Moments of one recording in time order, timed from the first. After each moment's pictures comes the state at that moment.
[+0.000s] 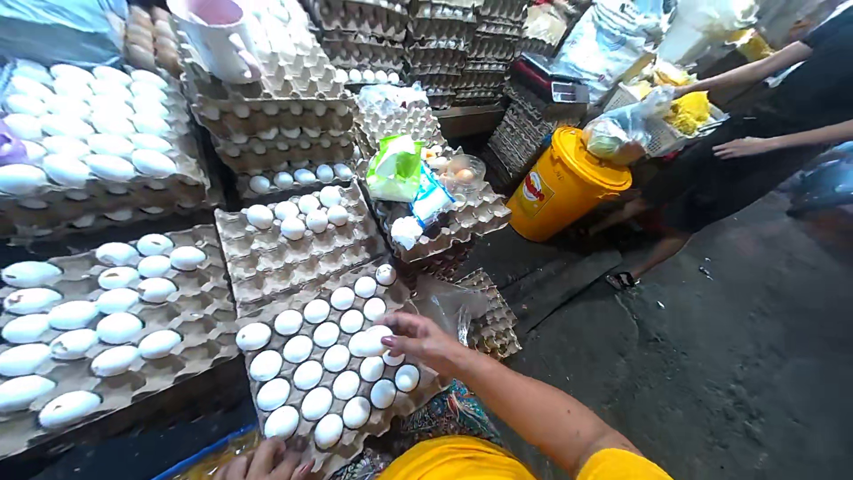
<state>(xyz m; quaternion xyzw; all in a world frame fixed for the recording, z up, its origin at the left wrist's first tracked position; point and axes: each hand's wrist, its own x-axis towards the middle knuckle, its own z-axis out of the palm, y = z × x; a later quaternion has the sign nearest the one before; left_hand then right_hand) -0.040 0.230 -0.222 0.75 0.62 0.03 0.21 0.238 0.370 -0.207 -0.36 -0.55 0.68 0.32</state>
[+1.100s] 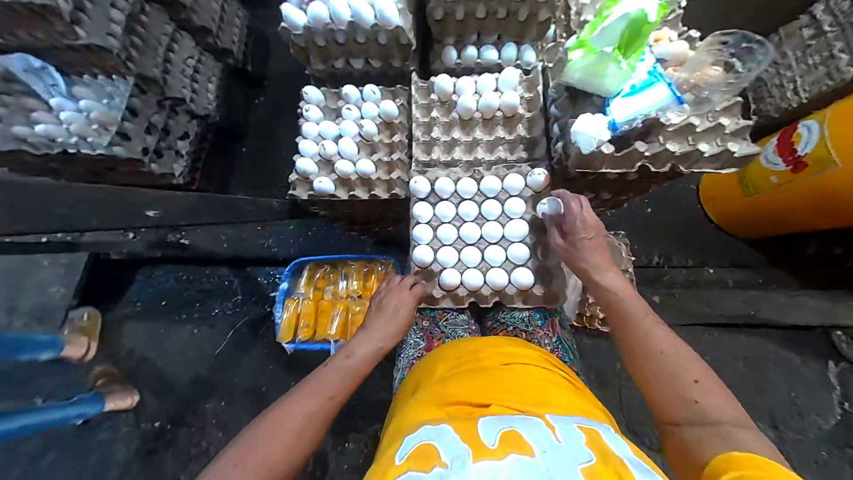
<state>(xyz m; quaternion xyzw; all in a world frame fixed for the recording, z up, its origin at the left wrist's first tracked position) -0.033 0.212 -0.237 0.69 0.68 -0.05 0.25 0.260 0.403 -0.251 -0.48 -0.83 0.15 0.24</state>
